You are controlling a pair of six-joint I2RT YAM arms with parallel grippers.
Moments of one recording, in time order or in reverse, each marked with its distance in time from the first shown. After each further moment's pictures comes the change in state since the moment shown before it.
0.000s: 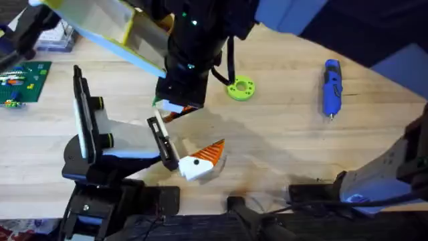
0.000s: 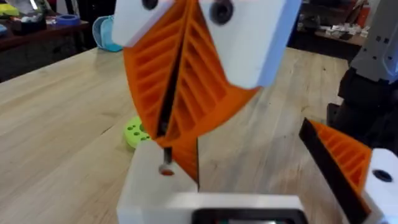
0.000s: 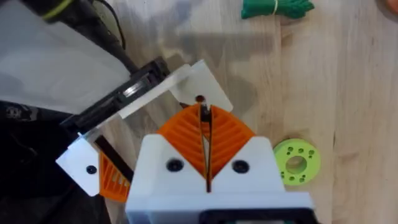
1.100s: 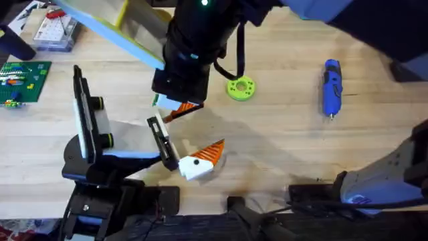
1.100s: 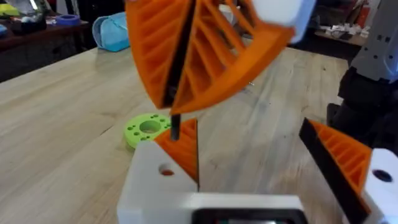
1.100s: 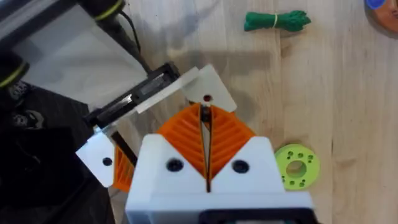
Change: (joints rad) left arm 0.000 0.000 0.000 0.000 0.000 0.000; right arm 0.000 -0.024 0.047 -0.019 -0.038 -0.001
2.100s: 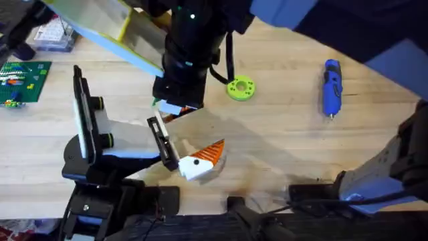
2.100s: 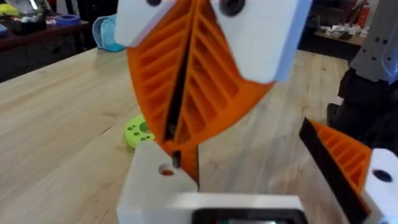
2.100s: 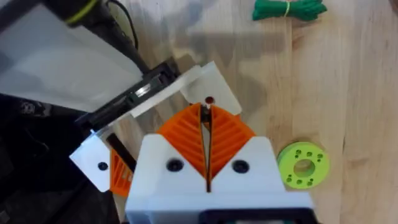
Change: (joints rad) left arm 0.000 0.000 0.000 0.000 0.000 0.000; right arm 0.000 0.047 0.000 -0.023 -0.004 0.000
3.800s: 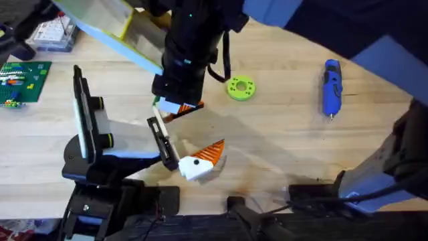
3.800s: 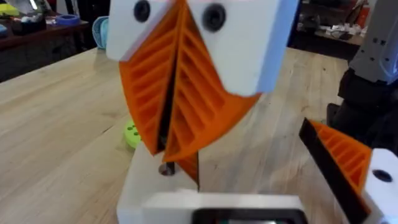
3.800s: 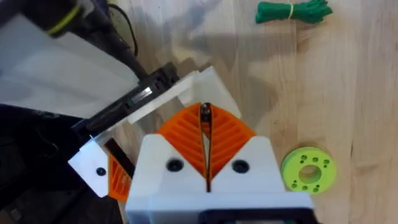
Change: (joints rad) left arm 0.000 0.000 0.000 0.000 0.000 0.000; right arm -0.019 0.021 0.000 0.011 -0.037 0.001
